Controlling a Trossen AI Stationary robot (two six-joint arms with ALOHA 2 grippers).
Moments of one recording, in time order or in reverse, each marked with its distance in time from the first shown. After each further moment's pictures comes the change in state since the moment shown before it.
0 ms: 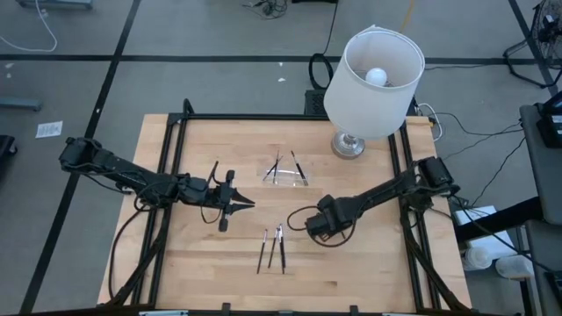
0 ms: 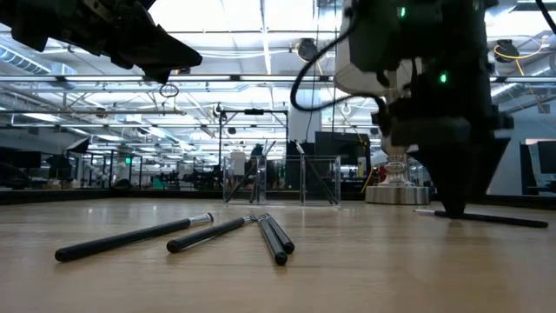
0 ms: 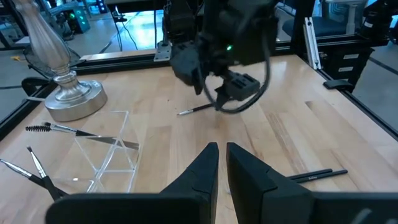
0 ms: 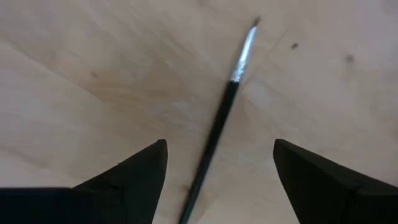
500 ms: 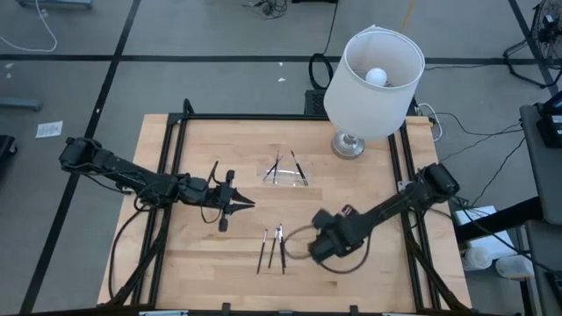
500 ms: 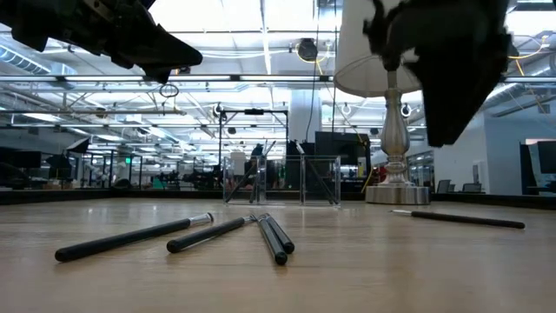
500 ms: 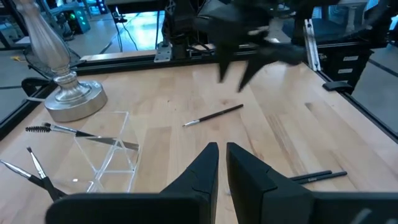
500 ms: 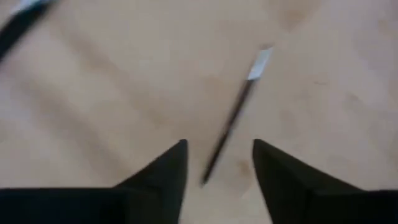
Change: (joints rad) left arm 0.000 0.000 0.000 0.005 0.000 -0.003; right arm 0.176 0.001 0.244 -0.132 0.174 0.021
